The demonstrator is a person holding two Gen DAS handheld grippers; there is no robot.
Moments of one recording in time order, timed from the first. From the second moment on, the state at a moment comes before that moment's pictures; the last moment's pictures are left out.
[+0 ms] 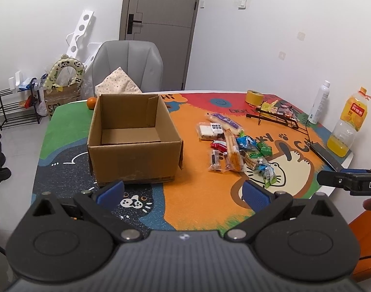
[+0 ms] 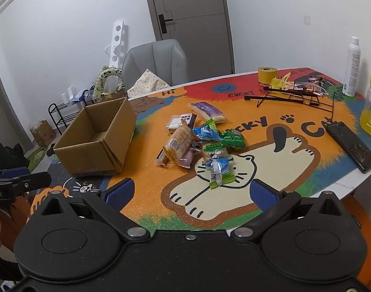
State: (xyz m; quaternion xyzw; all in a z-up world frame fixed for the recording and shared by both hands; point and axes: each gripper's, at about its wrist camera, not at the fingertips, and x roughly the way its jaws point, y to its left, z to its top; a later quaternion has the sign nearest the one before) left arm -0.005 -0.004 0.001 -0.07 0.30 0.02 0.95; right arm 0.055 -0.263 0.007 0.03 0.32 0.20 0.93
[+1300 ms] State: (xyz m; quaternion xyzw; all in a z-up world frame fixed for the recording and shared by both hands) left arm -0.007 -0.005 0.002 -0.07 0.30 0.02 0.95; right arm 0.055 -0.262 0.008 0.03 0.32 0.19 0.93
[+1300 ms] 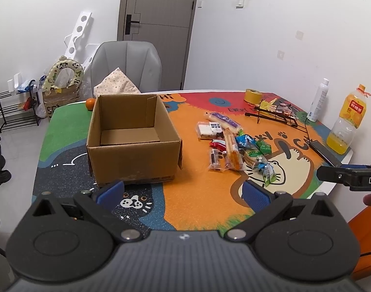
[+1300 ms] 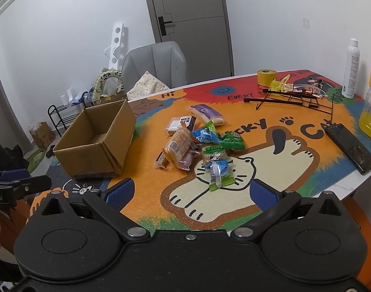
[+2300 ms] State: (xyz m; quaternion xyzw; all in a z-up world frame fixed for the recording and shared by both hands) left arm 0.046 -0.025 -0.013 -0.08 0.29 0.01 0.95; right arm 0.093 -0.301 -0.020 0.07 0.31 0.17 0.93
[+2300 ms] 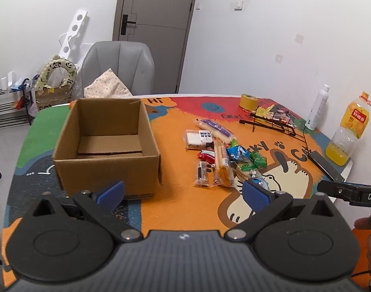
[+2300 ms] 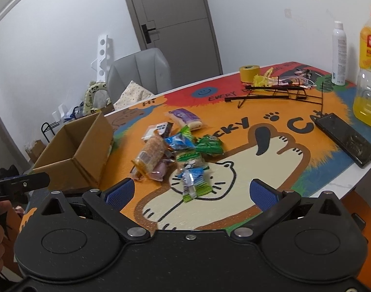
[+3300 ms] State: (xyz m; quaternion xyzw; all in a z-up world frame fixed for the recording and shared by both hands) left arm 0.128 -0.061 -0.064 -0.09 0.31 -0.03 0.95; right arm 0.156 -0.311 -0.084 0.11 0.34 0.17 0.92
